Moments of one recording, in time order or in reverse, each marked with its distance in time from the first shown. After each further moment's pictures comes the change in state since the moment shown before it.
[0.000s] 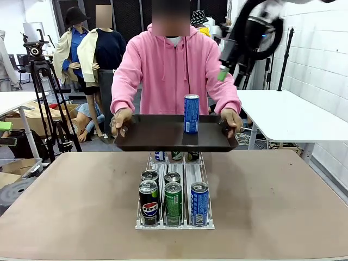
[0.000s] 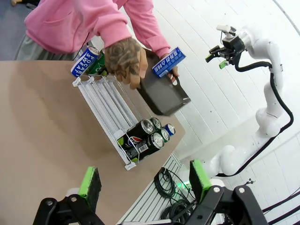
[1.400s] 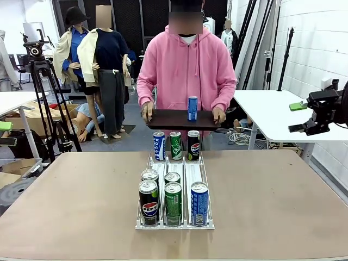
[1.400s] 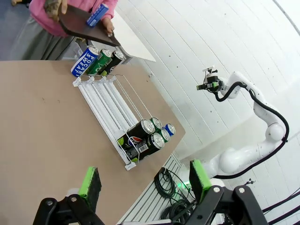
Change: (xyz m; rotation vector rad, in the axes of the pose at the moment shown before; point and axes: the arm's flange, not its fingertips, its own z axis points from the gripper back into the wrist) left arm 0.000 0.000 0.000 0.000 0.000 0.000; right arm -0.261 -0.193 -0.090 0.684 -0.617 -0.339
